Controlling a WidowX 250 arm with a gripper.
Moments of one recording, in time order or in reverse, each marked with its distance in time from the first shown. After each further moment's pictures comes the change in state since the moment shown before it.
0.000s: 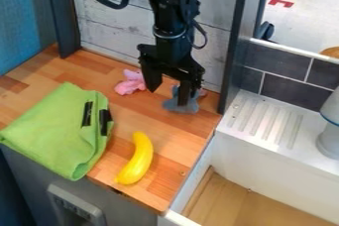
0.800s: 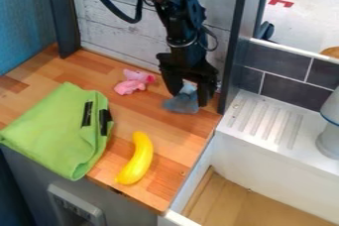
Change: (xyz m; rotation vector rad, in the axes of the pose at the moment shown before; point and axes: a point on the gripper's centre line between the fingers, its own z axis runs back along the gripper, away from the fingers) arm 0.032 -0.014 -0.029 -0.129 -0.078 -0.021
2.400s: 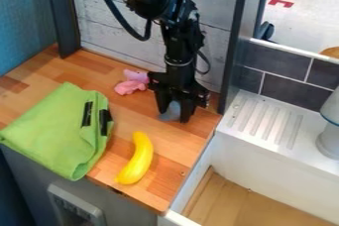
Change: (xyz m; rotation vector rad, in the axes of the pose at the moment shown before) arm -0.018 0.020 -0.034 0.115 0.161 0.132
